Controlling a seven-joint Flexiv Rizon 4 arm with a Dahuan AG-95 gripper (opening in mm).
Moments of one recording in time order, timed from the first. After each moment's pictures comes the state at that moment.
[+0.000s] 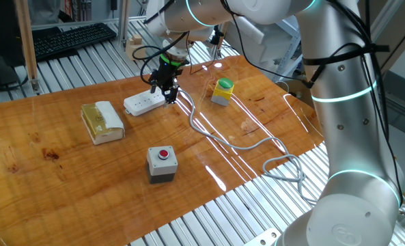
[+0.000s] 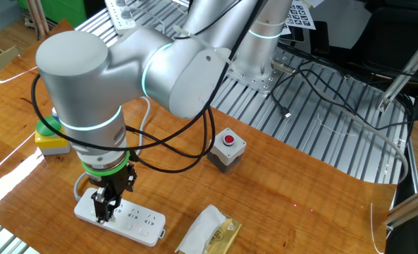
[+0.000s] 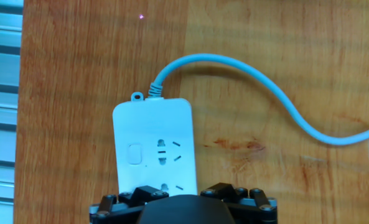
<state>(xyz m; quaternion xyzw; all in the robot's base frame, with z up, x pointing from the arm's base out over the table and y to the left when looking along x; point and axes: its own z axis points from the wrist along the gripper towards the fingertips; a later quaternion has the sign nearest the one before) 0.698 -0.045 0.019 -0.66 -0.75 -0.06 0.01</state>
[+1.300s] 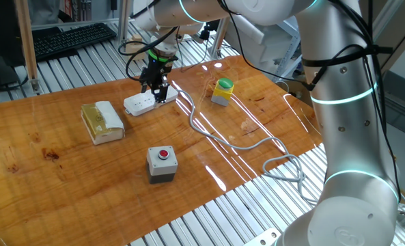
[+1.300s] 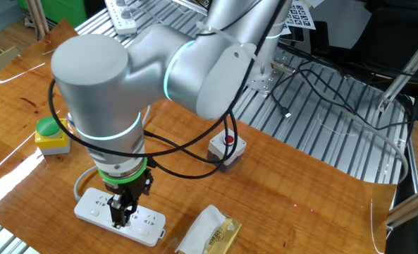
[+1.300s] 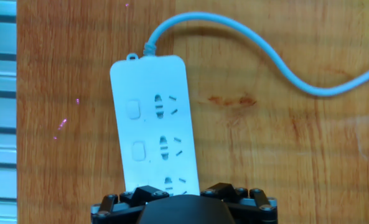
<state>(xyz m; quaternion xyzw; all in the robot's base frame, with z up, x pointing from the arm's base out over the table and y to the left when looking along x) 0.692 0.002 0.036 -0.67 -0.74 -0.04 0.03</state>
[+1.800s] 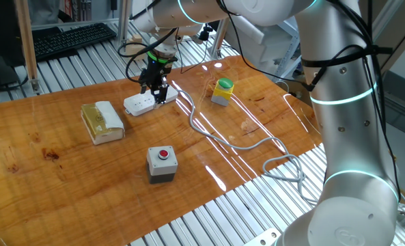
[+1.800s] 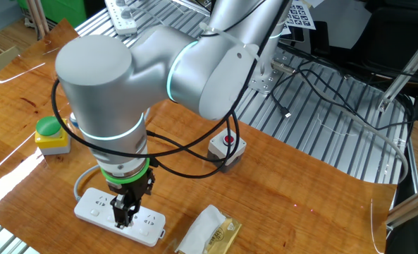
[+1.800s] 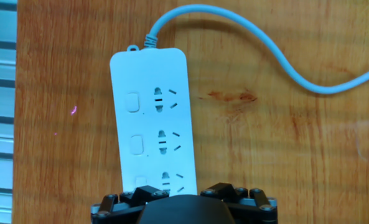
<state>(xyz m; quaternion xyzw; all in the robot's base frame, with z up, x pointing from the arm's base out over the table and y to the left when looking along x) 0.690 0.003 0.033 -0.66 -0.75 -0.04 0.02</state>
